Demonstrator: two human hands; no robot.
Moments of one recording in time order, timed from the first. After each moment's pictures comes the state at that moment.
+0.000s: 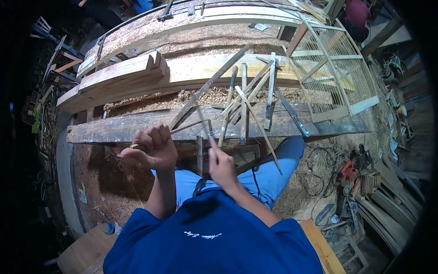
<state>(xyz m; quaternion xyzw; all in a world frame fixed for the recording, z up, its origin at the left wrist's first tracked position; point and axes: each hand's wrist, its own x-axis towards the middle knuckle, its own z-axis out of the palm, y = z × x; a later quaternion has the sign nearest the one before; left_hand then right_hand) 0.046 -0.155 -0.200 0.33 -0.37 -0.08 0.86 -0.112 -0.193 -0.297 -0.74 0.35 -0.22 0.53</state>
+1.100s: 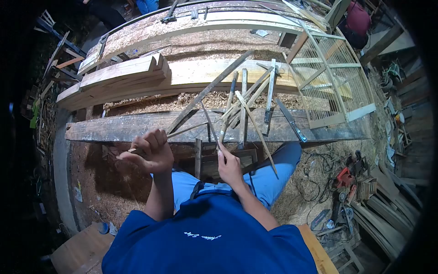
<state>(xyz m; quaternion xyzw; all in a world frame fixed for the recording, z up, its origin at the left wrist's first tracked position) 0.052 -0.138 -0.209 0.29 -0.40 -0.08 0.87 -0.130 -0.214 -0.323 -0.72 0.39 -0.16 0.56</state>
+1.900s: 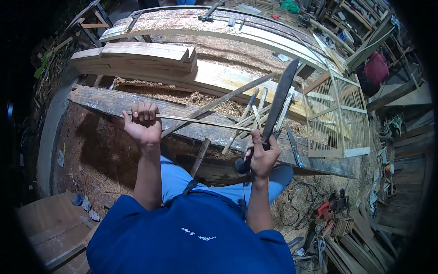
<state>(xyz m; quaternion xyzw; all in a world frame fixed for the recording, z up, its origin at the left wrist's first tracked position) 0.123 -0.093 -0.203 0.09 -0.06 -0.14 0.98 -0.120 -0.284 -0.234 -0.55 0.34 -0.40 0.65</state>
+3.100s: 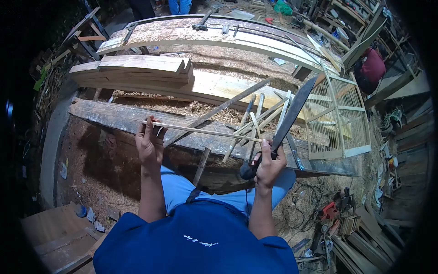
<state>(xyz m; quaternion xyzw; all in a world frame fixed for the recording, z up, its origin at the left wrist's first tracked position) 0.106 -0.081 -0.225 0.40 -0.09 -0.15 0.90 -0.124 -0.288 -0.234 -0.49 0.39 -0.47 0.63</state>
